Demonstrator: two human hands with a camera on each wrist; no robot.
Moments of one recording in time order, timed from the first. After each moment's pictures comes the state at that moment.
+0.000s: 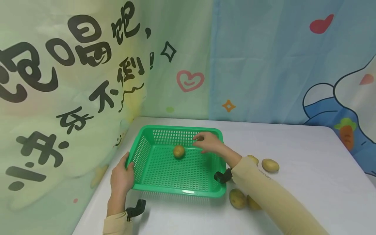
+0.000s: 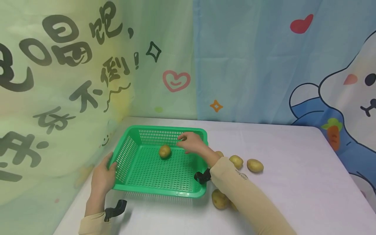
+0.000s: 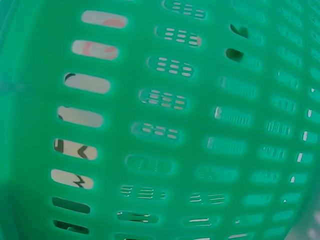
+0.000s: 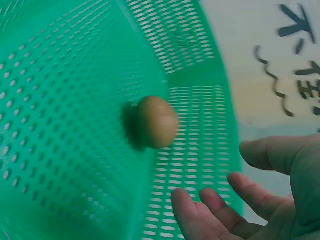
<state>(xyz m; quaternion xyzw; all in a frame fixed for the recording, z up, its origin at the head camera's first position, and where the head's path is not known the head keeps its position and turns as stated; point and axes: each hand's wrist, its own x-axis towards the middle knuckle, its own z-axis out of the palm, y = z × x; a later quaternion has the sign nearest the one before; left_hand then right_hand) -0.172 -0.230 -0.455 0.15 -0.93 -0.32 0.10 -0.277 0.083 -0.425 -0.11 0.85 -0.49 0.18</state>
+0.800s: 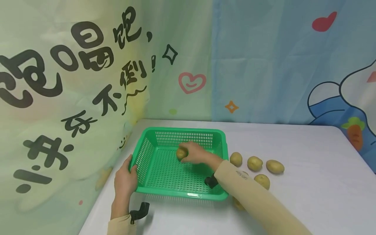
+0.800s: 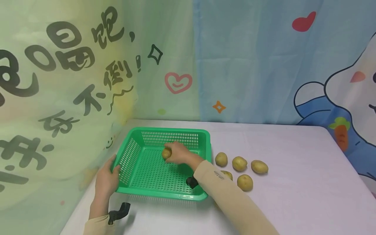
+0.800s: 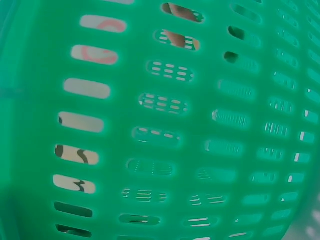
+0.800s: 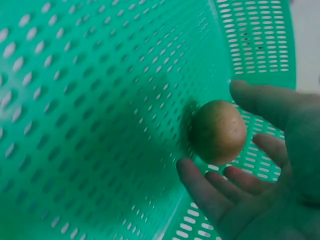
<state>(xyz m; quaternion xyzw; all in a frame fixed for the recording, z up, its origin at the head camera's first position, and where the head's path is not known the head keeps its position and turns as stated) -0.172 -0.227 -0.453 0.16 -0.93 -0.31 0.11 -0.286 0.027 -0.466 -0.27 0.91 -0.30 0.13</state>
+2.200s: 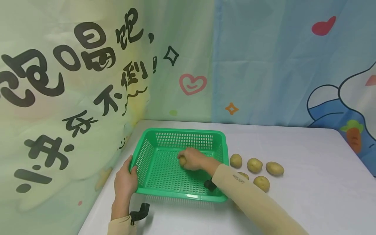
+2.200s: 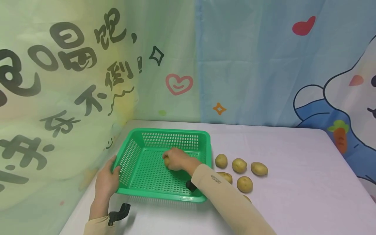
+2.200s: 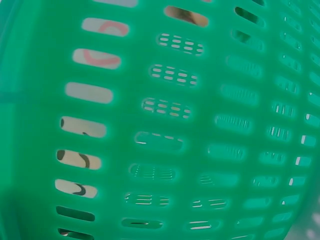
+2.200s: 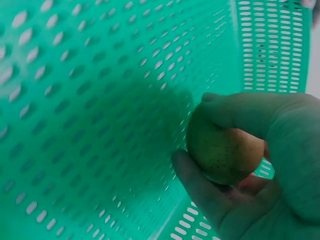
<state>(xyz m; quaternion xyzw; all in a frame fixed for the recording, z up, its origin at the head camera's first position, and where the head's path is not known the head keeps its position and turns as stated) -0.170 -0.225 -0.451 0.16 -0.93 -0.31 0.11 -0.272 0.024 -0.463 -0.34 0.91 -0.22 0.12</state>
